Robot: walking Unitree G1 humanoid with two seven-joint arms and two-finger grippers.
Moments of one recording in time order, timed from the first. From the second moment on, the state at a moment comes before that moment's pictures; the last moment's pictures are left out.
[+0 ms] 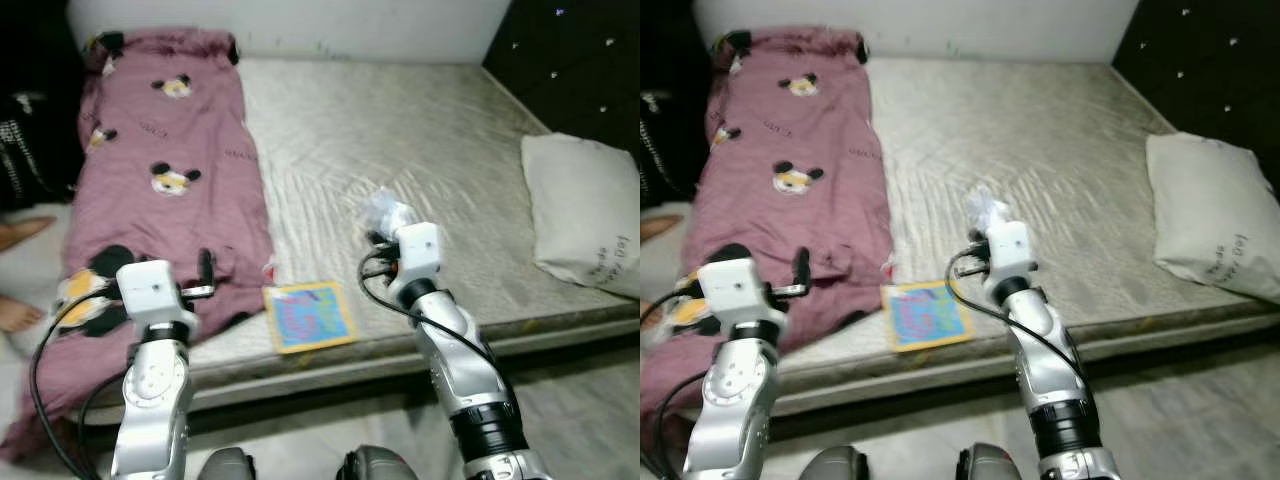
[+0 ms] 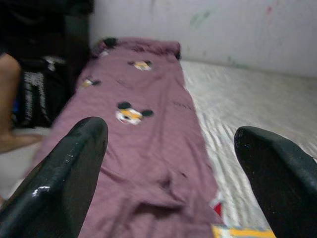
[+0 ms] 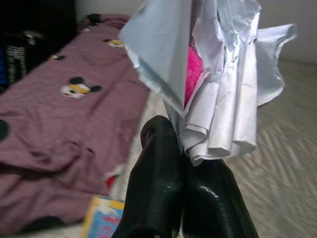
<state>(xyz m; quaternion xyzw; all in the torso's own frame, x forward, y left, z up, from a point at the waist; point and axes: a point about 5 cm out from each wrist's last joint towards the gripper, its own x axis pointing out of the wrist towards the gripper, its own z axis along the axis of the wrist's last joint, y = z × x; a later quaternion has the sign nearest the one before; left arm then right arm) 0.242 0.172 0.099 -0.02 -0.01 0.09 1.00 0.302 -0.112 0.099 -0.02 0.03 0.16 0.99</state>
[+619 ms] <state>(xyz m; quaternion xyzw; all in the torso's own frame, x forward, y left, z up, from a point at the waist) 0.244 0.172 0.099 -0.02 -0.01 0.09 1.00 0.304 -0.111 0.104 -0.03 0.01 0.17 0.98</state>
